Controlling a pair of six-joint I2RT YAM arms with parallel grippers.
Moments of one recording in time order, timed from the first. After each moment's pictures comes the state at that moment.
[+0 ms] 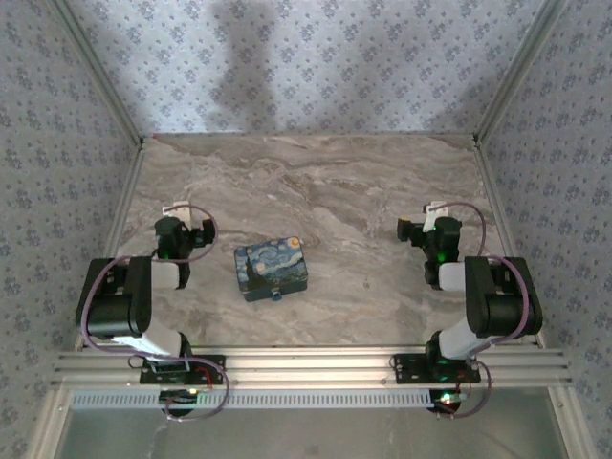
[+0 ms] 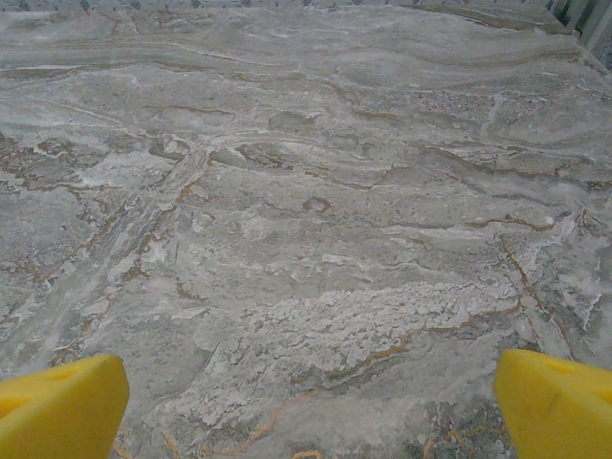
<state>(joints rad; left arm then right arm) 0.02 1.53 0.39 0.71 -0.04 -0.03 -0.03 1.53 0.37 0.73 -0.01 -0.02</state>
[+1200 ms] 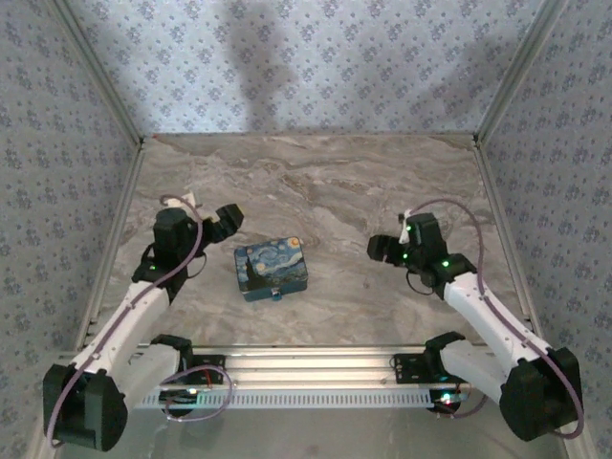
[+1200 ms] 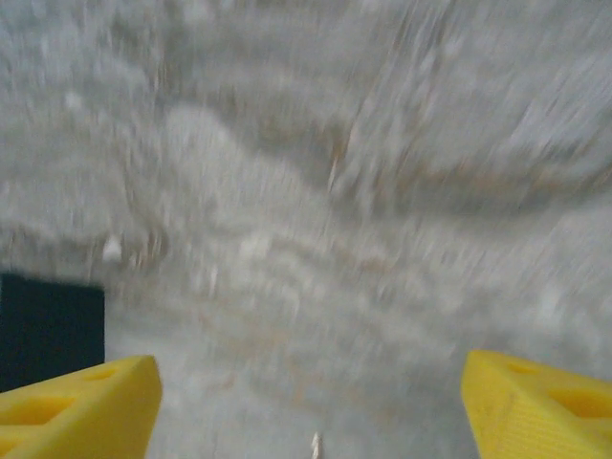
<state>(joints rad) -0.26 0.93 0.57 -0.03 0.19 -0.66 0.37 0.99 0.61 -0.45 -0.10 0.47</state>
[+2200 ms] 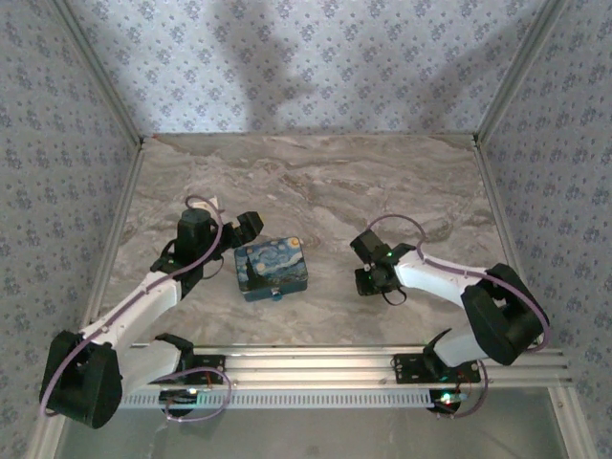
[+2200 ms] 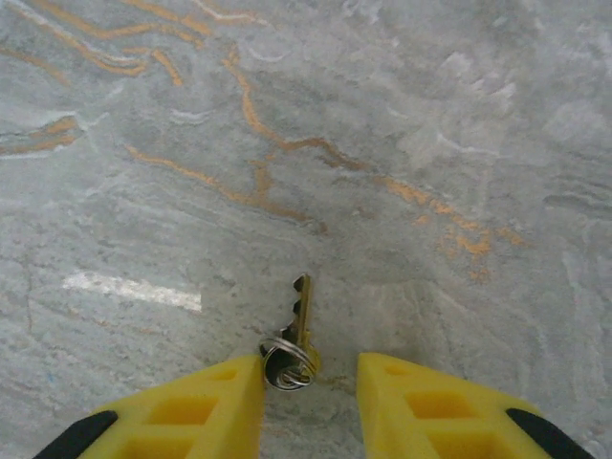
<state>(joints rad) -0.37 1.06 0.56 0.02 0.19 -0.73 0.65 1.43 0.69 -0.59 0.07 0.45</state>
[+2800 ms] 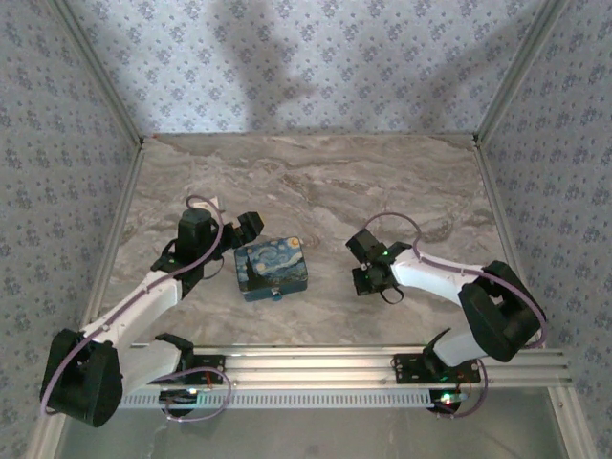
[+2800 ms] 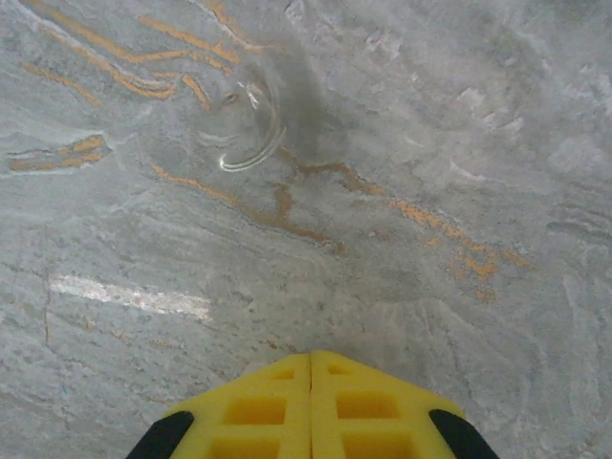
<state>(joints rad) -0.37 1.06 0.57 0.02 0.19 -0.73 0.67 1.44 0.71 -0.60 0.11 0.44</state>
